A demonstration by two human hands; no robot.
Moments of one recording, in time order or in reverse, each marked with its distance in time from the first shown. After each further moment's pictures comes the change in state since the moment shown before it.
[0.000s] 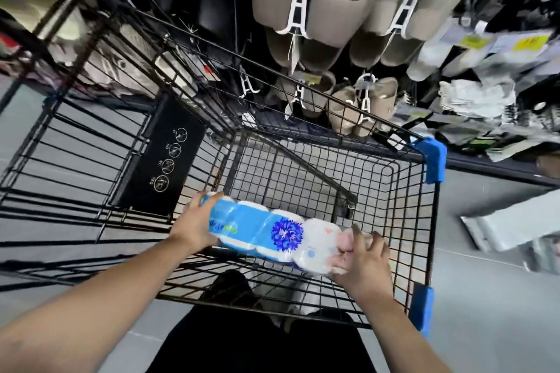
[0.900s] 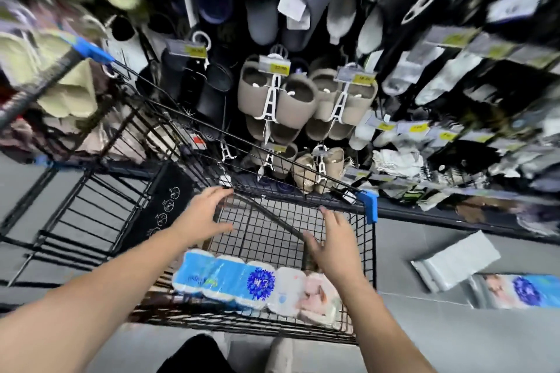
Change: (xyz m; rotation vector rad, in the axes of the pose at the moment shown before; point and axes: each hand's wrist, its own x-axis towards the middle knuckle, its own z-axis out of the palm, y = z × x) left_hand -0.033 0.084 -0.119 -0.089 0.120 0.347; right_hand -0.044 -0.062 -0.126 0.273 0.441 -0.276
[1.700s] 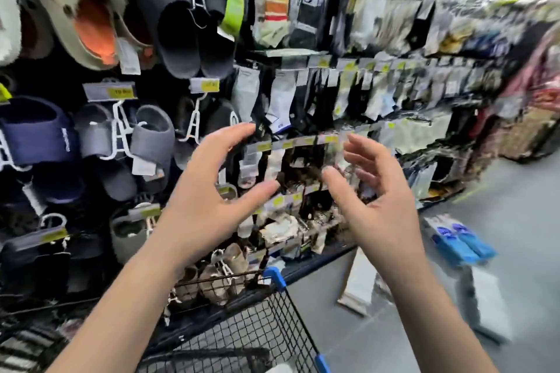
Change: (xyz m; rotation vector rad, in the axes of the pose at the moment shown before) left_hand -0.132 0.313 -0.230 -0.421 0.336 1.124; right_hand -0.154 -0.150 -0.328 0.528 1.026 -0.183
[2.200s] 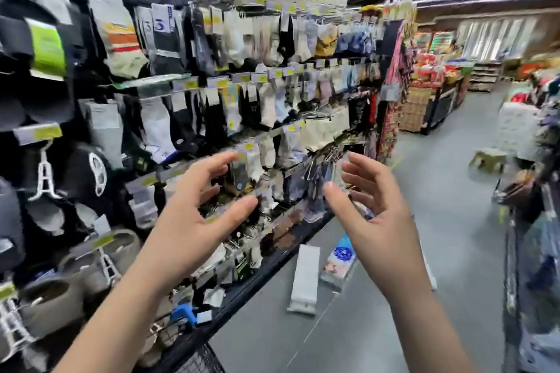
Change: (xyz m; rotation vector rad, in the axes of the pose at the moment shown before) left_hand 0.022 0.123 0.190 -0.221 -0.223 0.047; right_hand -0.039 0.046 -0.233 0.011 0.321 0.114
